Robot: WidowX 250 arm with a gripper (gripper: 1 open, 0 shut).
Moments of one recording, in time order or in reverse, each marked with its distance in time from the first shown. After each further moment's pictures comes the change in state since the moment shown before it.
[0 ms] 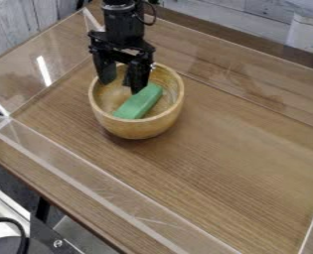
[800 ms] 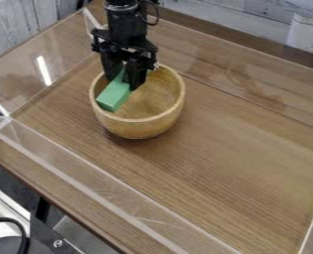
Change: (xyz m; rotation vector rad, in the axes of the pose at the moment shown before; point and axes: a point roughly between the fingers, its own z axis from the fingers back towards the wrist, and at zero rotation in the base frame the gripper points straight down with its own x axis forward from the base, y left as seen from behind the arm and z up) arm 0.008 0.002 -0.002 0.038 -0.037 -0.006
